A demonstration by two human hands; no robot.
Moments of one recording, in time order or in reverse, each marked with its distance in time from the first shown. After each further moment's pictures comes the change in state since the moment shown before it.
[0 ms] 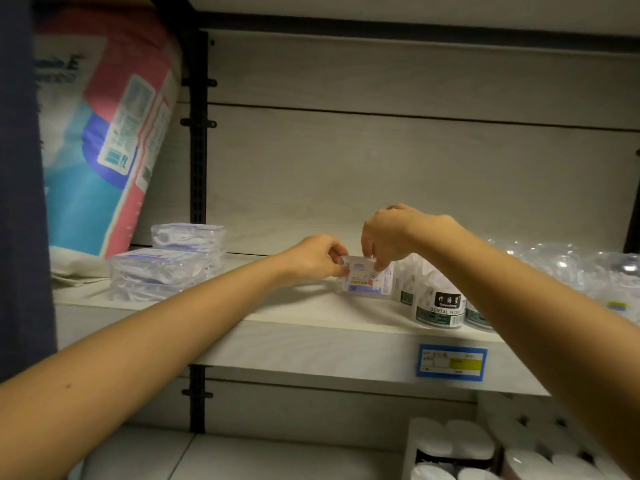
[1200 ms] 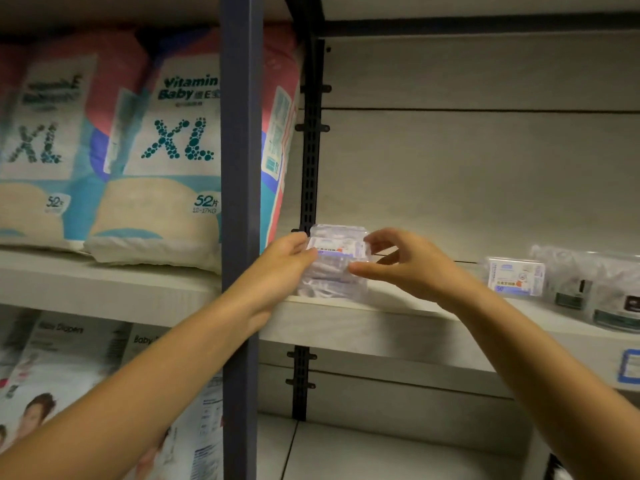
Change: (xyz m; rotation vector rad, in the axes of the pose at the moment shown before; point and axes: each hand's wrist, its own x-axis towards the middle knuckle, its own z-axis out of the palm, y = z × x) left_hand -0.176 -0.097 -0.128 -0.520 0.351 -0.226; right_hand 0.007 -0.181 -0.045 1.222 0.432 0.020
